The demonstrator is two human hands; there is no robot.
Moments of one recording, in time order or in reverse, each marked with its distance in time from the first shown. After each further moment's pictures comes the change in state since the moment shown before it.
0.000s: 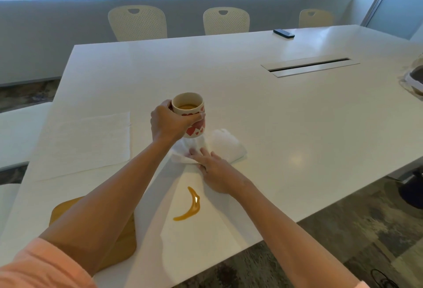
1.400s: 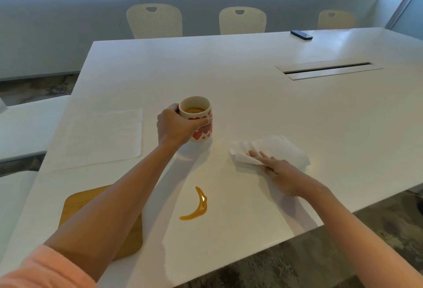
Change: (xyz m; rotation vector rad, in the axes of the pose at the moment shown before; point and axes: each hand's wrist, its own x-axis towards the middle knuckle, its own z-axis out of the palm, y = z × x) left_hand -0.009 -0.007 -0.012 -0.017 0.007 -0.066; right_hand -0.055 0.102 -0.061 0.001 -0.035 0.109
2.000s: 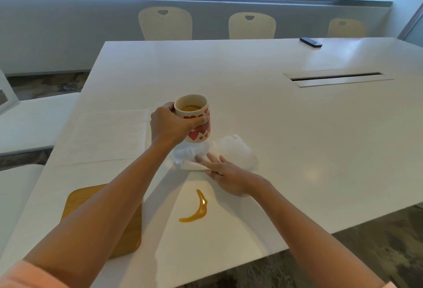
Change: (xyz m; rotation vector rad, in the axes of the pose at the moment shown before) left_hand 0.000 0.004 -0.024 0.010 0.050 0.029; right_hand 0.049 -0.101 0.039 0.007 -0.231 -0.198
